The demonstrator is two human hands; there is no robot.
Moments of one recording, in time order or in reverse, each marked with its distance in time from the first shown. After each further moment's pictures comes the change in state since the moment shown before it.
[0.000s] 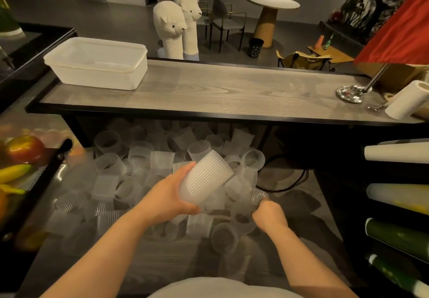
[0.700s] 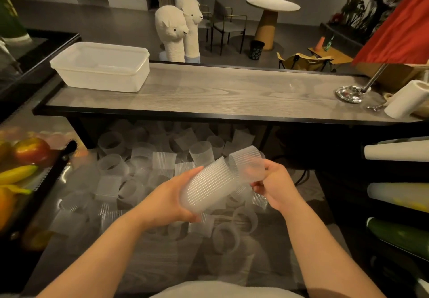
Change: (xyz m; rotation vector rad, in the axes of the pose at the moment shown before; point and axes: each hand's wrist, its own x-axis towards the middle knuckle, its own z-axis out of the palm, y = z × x) left_hand -0.015 0.006 -0.006 0.004 -0.087 0.110; right_hand -0.032 -0.041 -0.076 1.134 -0.127 -0.244
